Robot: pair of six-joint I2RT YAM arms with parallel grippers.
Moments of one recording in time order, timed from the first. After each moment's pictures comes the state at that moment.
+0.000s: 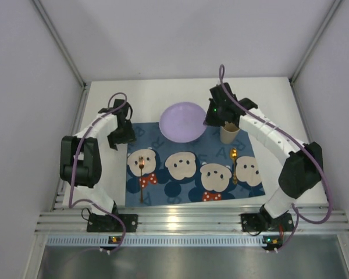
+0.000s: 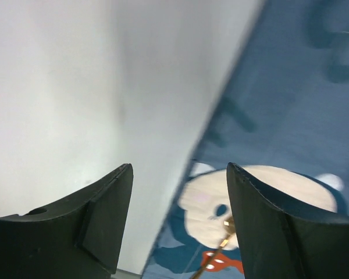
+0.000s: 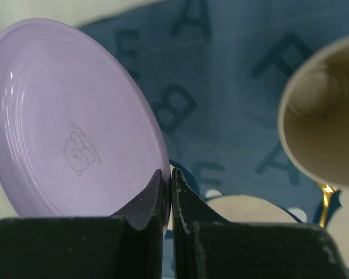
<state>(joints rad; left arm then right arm) -0.14 1.76 1.25 -0.81 -0.20 -0.45 0.54 1.66 1.52 -0.68 0.07 0.71</state>
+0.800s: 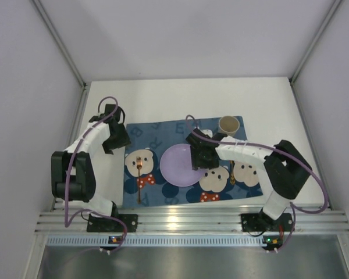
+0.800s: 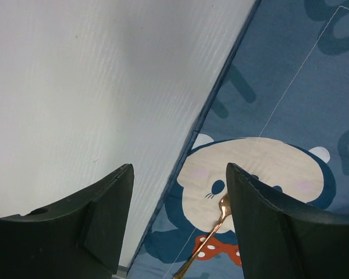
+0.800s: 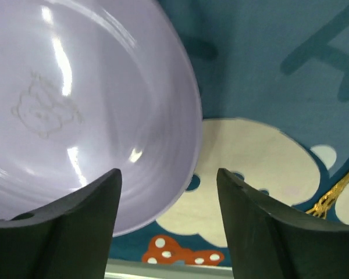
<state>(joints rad) -0.07 1.58 1.10 -0.78 -0.19 -0.49 0.83 1.69 1.09 -0.66 0.18 0.72</state>
